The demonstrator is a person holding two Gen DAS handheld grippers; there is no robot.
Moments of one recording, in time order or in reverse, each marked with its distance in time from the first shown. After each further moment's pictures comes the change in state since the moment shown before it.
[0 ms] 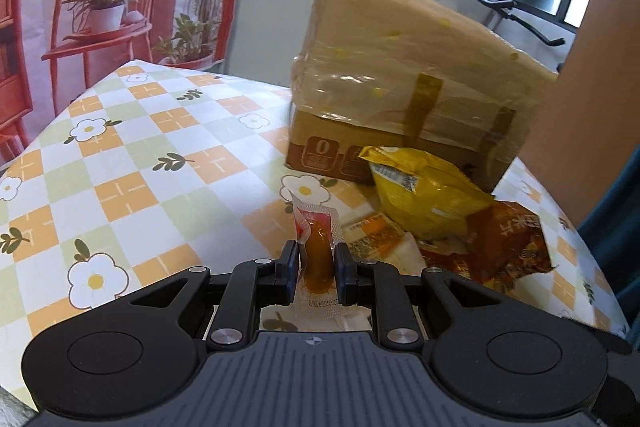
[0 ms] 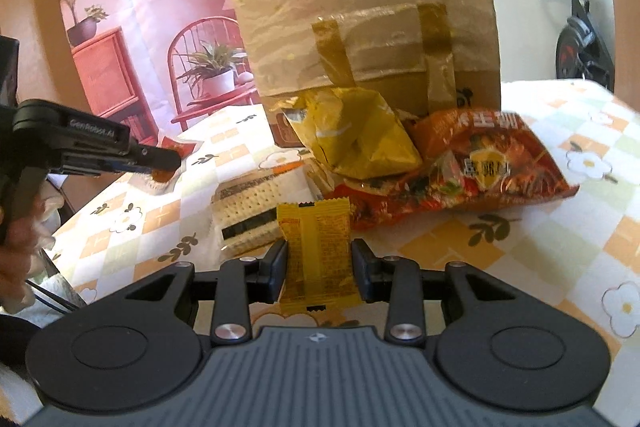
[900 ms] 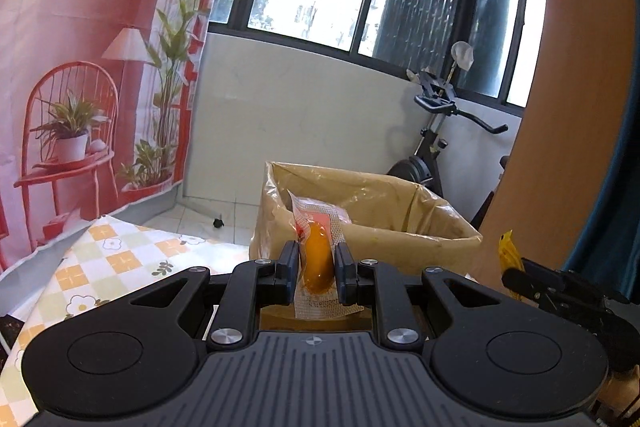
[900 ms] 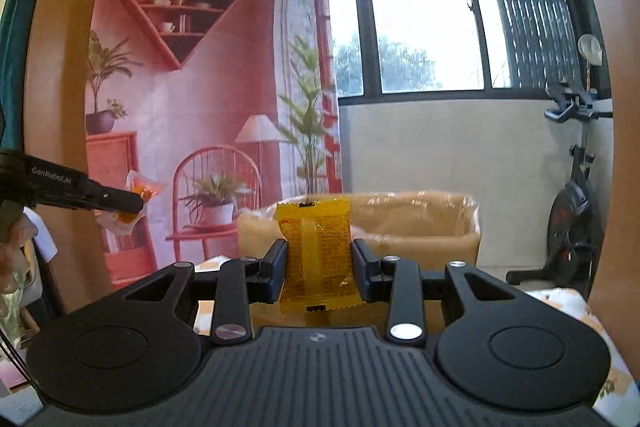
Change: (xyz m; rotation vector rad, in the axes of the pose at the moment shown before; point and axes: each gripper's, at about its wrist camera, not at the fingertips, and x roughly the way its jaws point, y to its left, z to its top) left arm -0.072 -0.023 0.116 0.089 -0.297 -0.111; right arm -0.059 0.007 0.149 -0.175 -0.382 -0.024
